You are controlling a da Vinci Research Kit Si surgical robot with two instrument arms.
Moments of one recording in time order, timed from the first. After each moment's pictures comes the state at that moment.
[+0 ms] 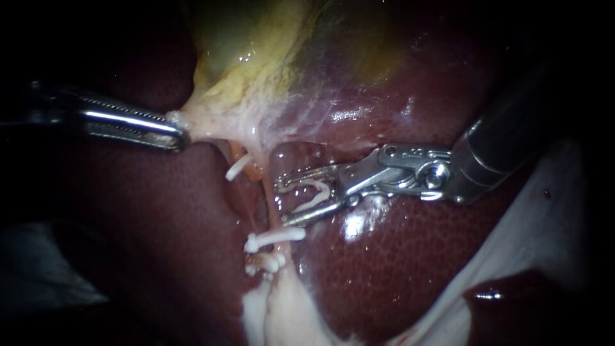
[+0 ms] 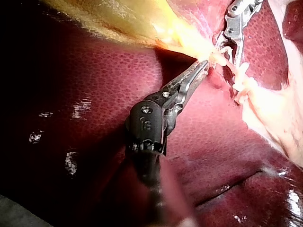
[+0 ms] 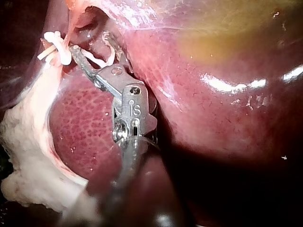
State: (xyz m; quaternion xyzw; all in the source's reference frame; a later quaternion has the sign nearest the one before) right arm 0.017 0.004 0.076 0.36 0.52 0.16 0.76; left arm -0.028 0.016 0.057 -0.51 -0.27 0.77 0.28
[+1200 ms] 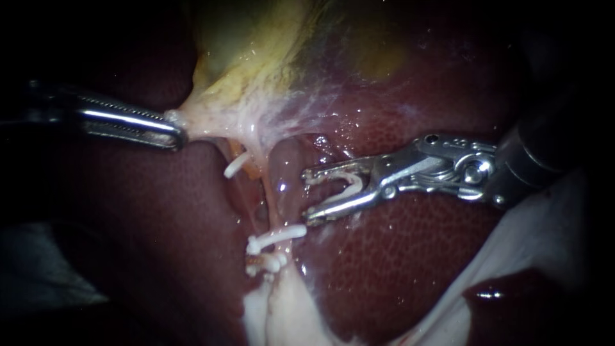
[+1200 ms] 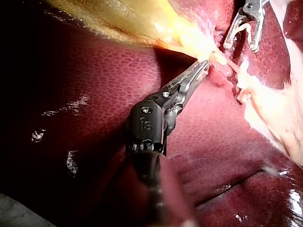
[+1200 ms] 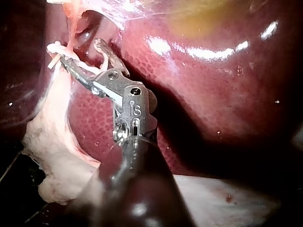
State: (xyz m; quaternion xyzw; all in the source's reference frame) right arm 0.013 0.005 0.068 0.41 0.50 0.22 0.73; left arm -0.028 0.016 0.058 -0.51 -0.27 0.77 0.28
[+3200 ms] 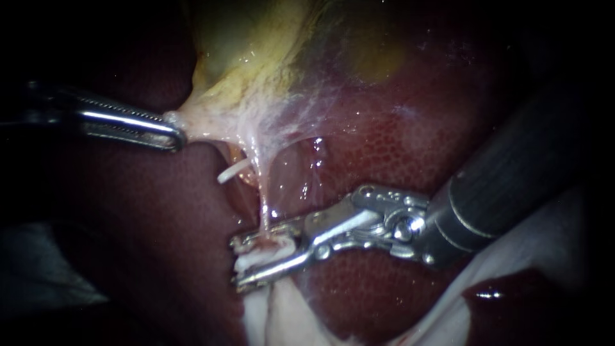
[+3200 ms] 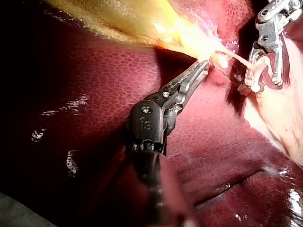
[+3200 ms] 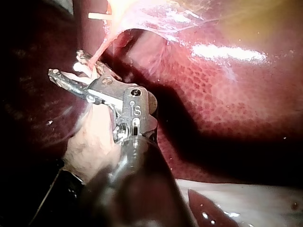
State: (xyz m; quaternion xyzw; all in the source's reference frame) right arm 0.022 -0.001 0.065 0.50 0.53 0.19 0.66; left arm -0.028 0.016 0.057 -0.51 -0.27 0.77 0.28
